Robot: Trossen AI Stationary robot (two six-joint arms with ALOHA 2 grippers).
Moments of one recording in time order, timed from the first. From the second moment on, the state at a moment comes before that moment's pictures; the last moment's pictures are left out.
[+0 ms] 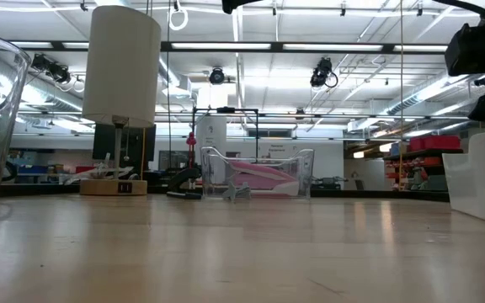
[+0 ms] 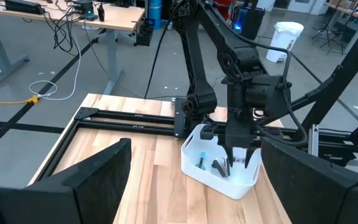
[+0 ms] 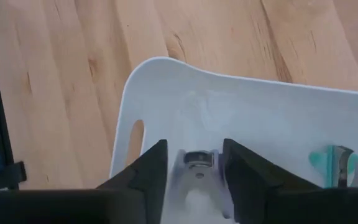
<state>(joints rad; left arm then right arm) 0.27 1.56 1.65 -0.37 0.27 -0.04 0.51 0.89 0.54 -0.73 0.03 0.83</state>
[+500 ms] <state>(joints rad) 0.27 1.56 1.65 -0.37 0.27 -0.04 0.51 0.89 0.55 -0.73 0.02 0.84</state>
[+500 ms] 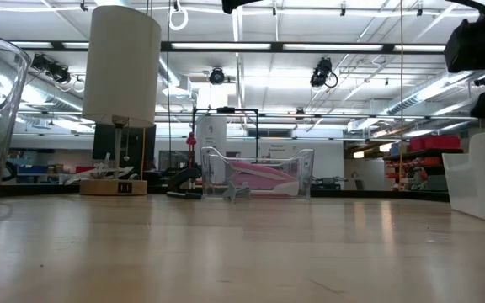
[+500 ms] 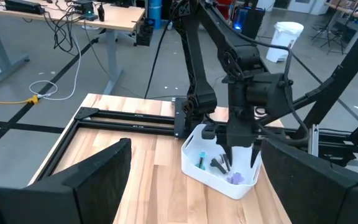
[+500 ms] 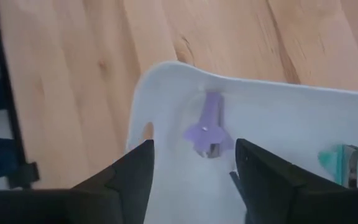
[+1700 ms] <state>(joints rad) 0.19 1.78 1.65 -0.79 0.06 0.39 0.46 0.87 1.11 -0.71 0.59 0.46</state>
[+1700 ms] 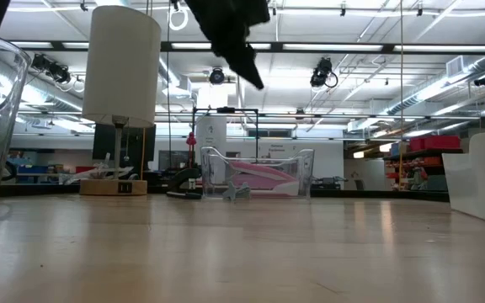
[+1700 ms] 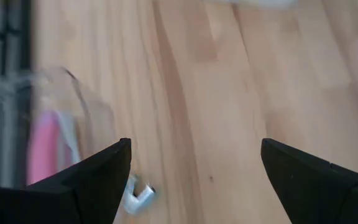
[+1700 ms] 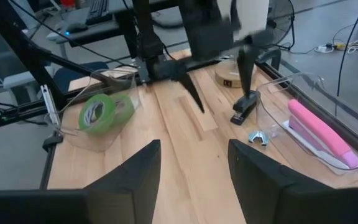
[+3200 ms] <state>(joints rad) 0.32 2.03 1.51 -0.73 -0.09 0.61 0.47 0.88 1.10 -0.72 0.59 0.44</state>
